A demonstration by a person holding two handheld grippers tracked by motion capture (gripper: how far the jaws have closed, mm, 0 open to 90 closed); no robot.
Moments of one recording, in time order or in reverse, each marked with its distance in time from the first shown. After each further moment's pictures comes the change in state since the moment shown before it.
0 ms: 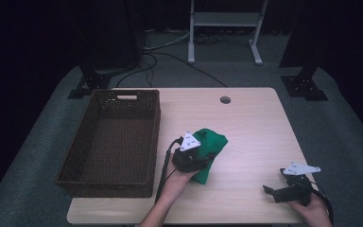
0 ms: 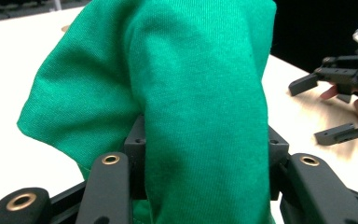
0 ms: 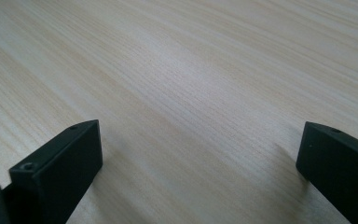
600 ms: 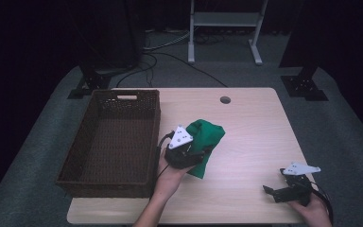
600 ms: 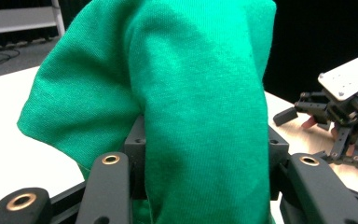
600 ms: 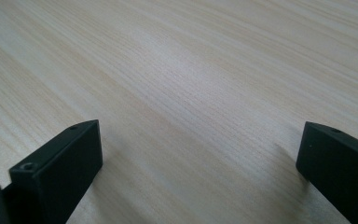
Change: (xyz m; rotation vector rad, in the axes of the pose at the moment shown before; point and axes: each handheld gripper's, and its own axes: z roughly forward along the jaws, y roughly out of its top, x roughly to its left) left arm -0.003 0.024 -0.035 -0.114 -0.006 0.042; right arm 0.000 0.000 0.000 0.000 0.000 0.000
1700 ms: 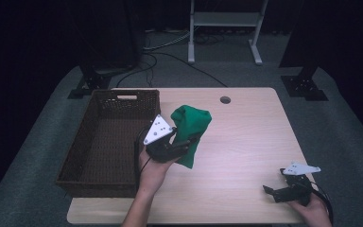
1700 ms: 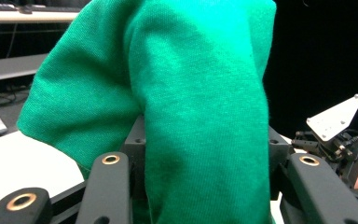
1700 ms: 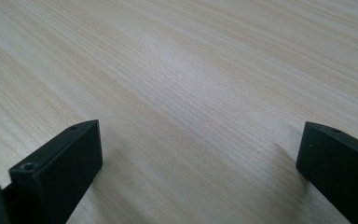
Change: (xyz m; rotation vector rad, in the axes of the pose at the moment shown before) left arm 0.011 0.034 -0.054 -0.150 0.026 0.031; right arm 0.000 0.000 0.000 0.000 0.000 0.000
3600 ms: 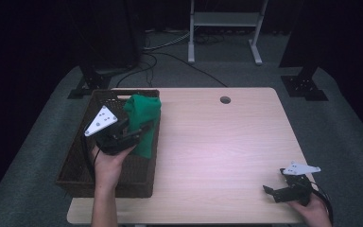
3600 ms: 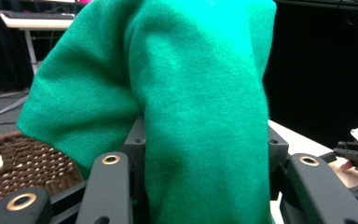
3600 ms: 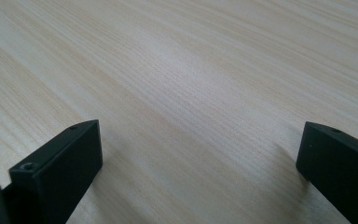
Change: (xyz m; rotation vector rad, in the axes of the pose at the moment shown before) left arm 0.067 0.014 -0.089 -0.041 0.129 -0.036; right arm 0.000 0.000 0.000 0.000 0.000 0.000
